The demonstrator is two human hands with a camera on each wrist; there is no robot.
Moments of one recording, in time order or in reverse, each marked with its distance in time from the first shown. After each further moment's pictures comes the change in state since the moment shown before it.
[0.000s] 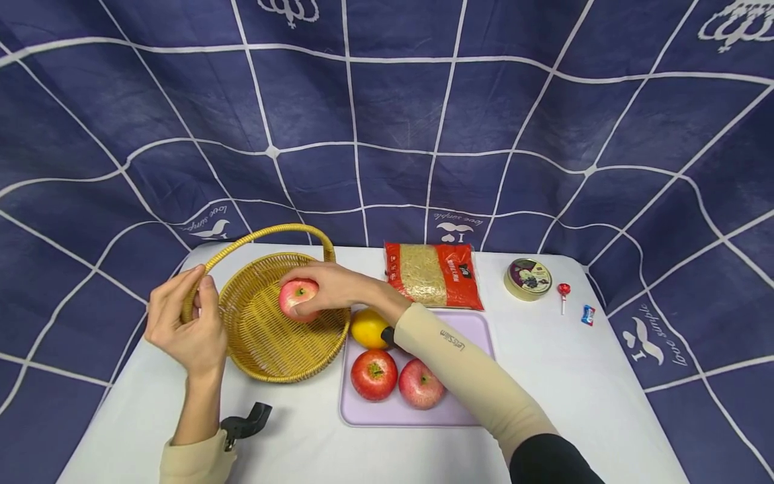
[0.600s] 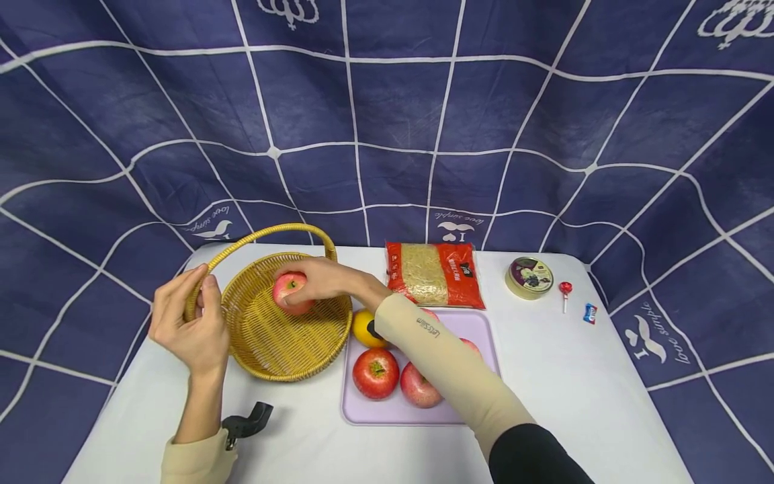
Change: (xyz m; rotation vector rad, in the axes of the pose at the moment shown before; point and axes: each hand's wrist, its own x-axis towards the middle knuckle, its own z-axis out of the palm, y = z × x) left_hand 0.000 0.001 0.000 0.006 -0.018 -0.001; right_hand 0.033 0.005 0.006 0.011 -0.047 0.059
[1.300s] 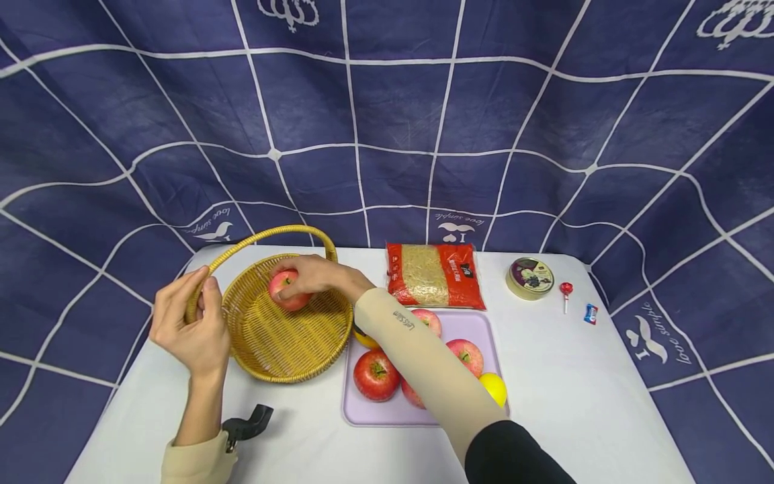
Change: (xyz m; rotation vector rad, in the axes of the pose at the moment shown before) left_hand 0.000 0.000 -0.001 -0.007 -0.007 -0.001; right_hand 0.028 0.001 0.004 0.027 -0.012 0.162
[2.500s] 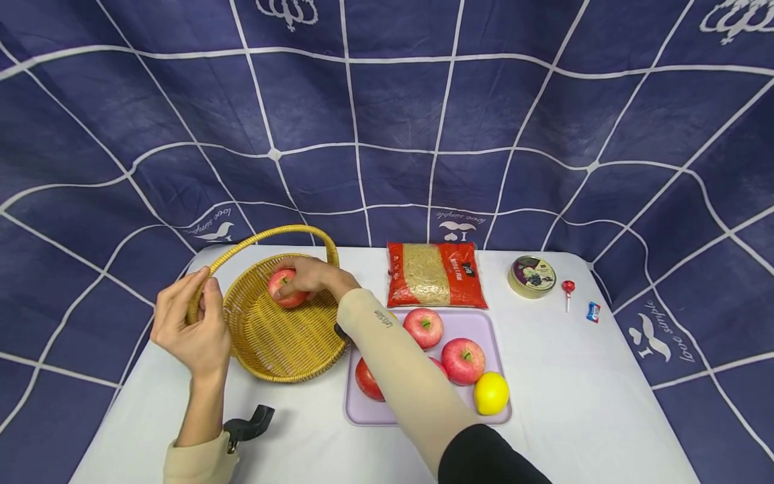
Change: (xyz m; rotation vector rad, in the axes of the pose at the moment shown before) left_hand -0.001 -0.001 0.000 0.027 -0.002 0.001; right_hand 0.018 0.006 0.018 0.351 0.012 0.174
